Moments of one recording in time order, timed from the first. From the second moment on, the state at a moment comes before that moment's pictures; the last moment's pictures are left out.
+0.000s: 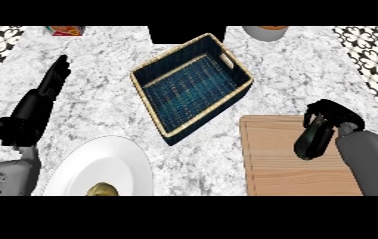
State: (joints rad) left arm -0.18 0.31 0.12 -1.54 -0.12 -0.10 -0.02; right arm -0.38 -0.45 0.07 -1.07 0.53 0.50 0.58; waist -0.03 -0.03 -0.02
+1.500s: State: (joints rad) left arm -0.19 0.29 0.10 -1.58 -0.13 -0.10 0.02; right arm -0.65 -0.16 0.22 -2.24 1.24 0.24 1.15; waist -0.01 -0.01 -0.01
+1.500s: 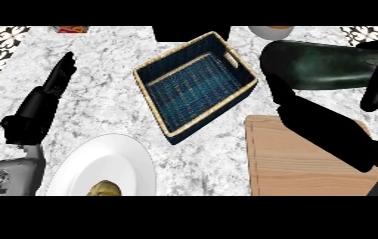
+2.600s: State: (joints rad) left arm -0.24 0.27 0.07 -1.55 -0.14 -0.11 0.01; right arm -1.33 -0.01 -0.09 -1.41 1.08 0.26 1.19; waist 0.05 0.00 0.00
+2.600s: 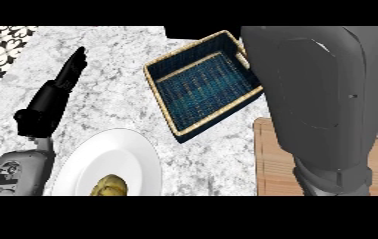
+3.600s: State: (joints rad) left arm -0.23 0.27 0.09 -1.54 -0.15 -0.11 0.00; right arm -1.51 -0.01 -0.18 -0.96 0.98 0.35 1.18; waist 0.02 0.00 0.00
